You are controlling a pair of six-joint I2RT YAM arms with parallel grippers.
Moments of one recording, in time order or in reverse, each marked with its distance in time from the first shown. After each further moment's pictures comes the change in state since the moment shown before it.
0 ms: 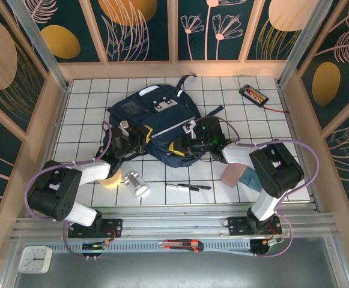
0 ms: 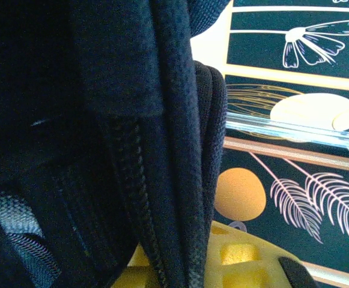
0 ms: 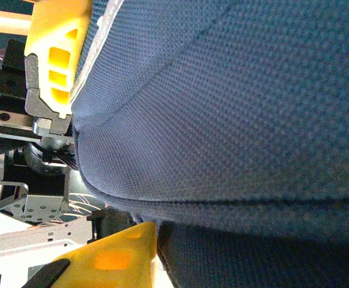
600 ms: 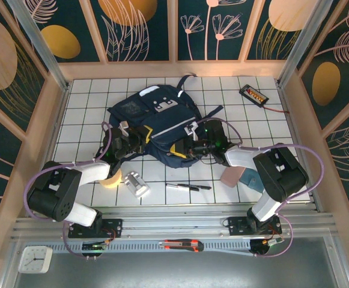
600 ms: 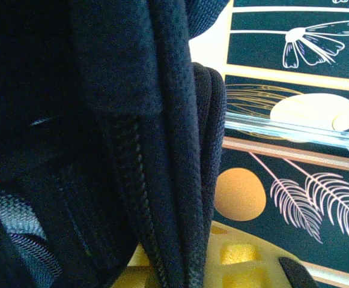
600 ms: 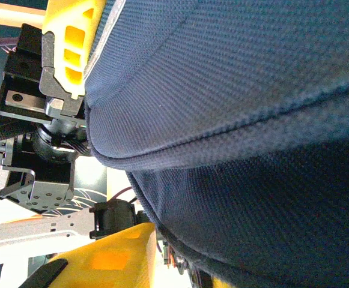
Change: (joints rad) left arm -0.001 -0.006 -0.006 0.000 -0.003 0.000; right arm 0.000 -0.052 -0.052 0.024 -0.002 0.003
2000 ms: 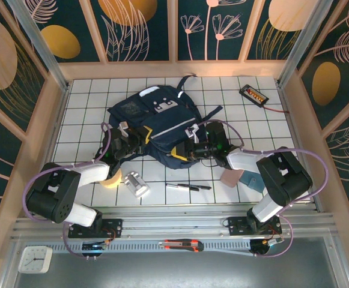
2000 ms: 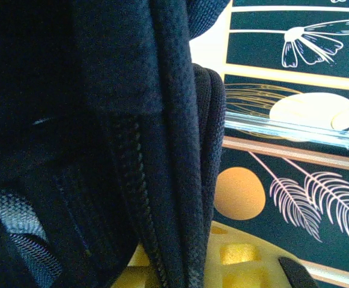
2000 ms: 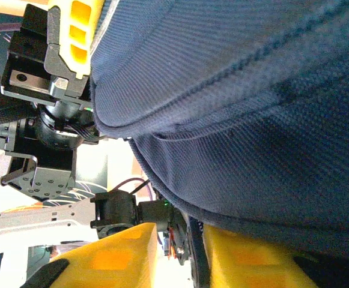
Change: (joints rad) left arm 0.000 -0.015 -0.010 -0.004 0.000 0.000; right arm 0.010 -0.051 -0.045 -0.005 -0.002 -0.007
